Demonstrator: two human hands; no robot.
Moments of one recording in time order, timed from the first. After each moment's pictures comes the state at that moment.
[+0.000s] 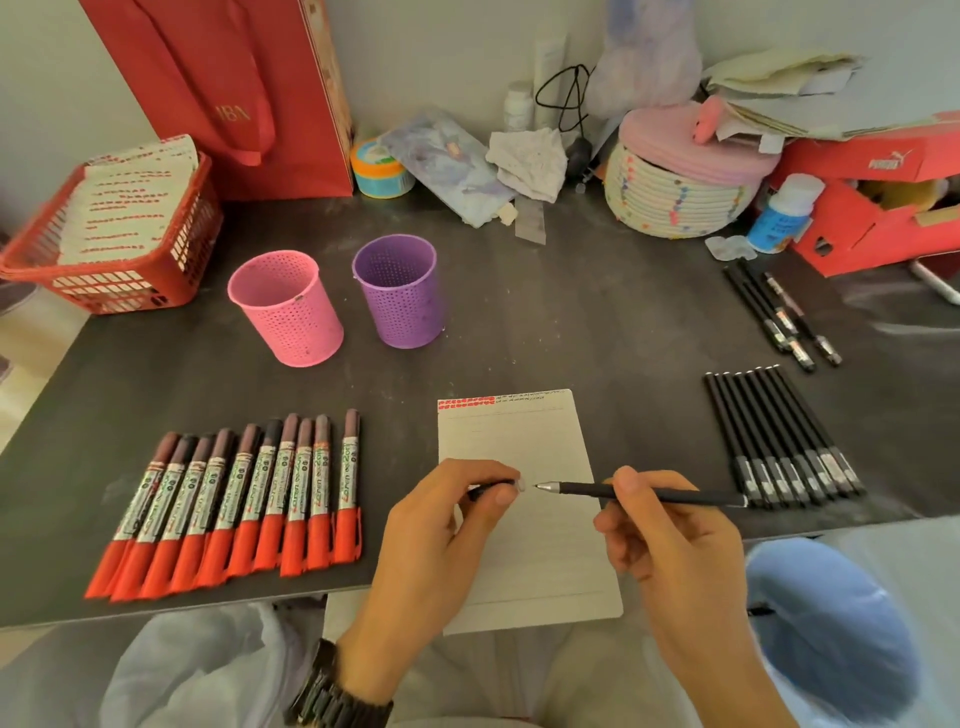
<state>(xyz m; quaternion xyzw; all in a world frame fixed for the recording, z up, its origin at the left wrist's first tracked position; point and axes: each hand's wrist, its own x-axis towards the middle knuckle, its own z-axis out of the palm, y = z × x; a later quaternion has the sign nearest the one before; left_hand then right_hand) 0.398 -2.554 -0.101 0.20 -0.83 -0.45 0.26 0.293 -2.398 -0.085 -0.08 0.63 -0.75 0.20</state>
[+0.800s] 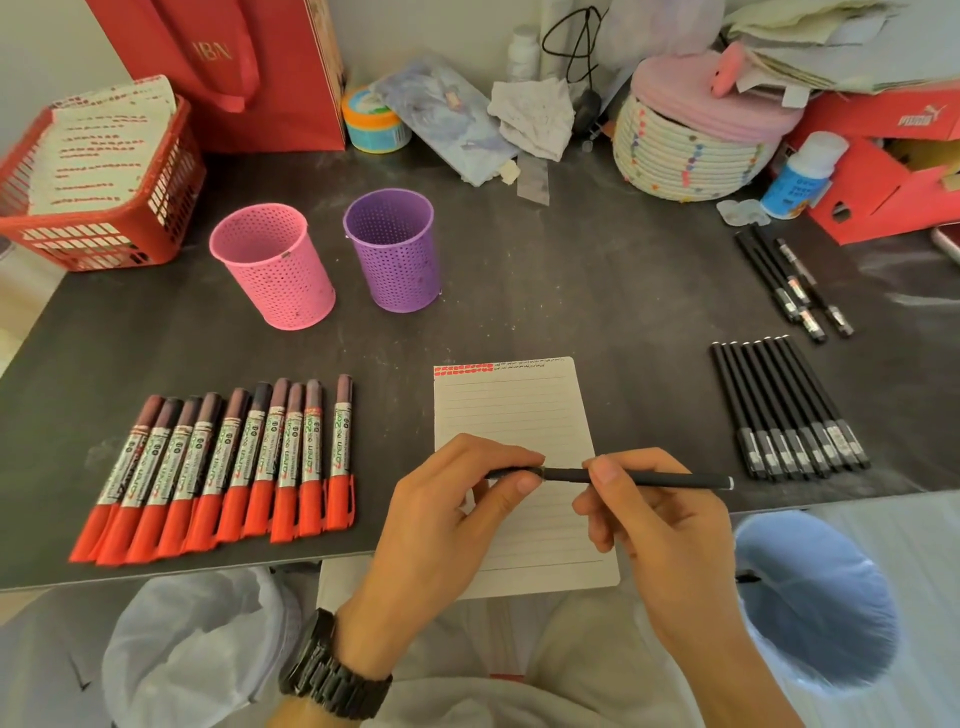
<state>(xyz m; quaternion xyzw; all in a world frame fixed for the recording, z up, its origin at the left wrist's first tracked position) 0.399 -2.547 -0.095 0.15 -0.85 -0.43 0.25 0.301 -2.397 -0.084 -0.18 0.65 -0.71 0.20</state>
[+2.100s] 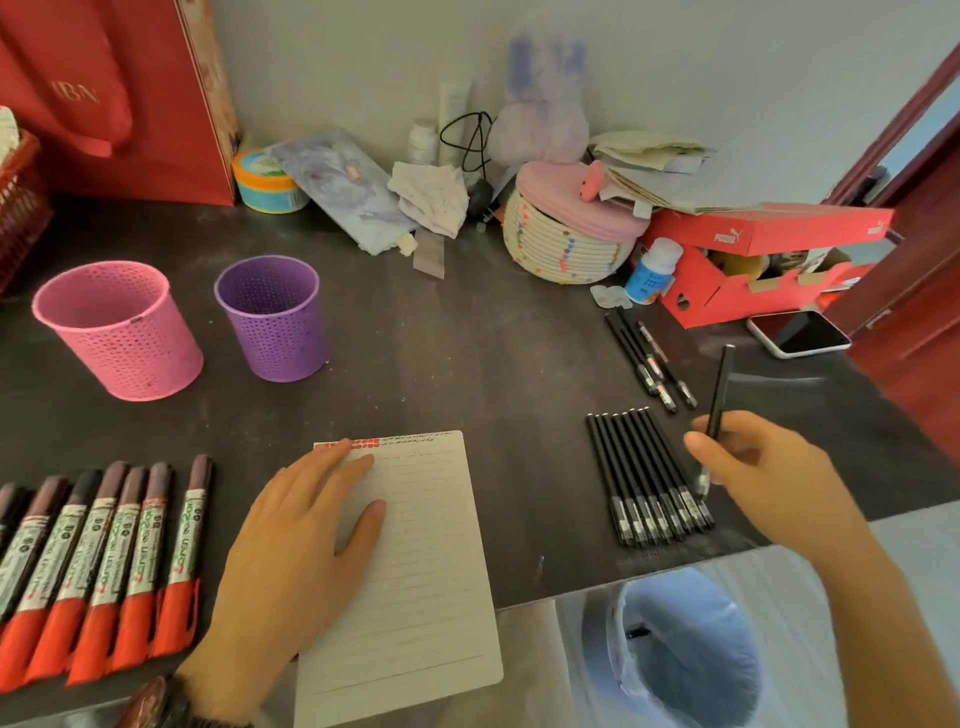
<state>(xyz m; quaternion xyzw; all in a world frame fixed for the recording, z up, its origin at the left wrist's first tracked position) 0.367 -2.589 -0.129 0.26 -0.94 -0.21 0.12 0.119 -2.290 -0.036 -0.16 0.95 -0.25 0.07</state>
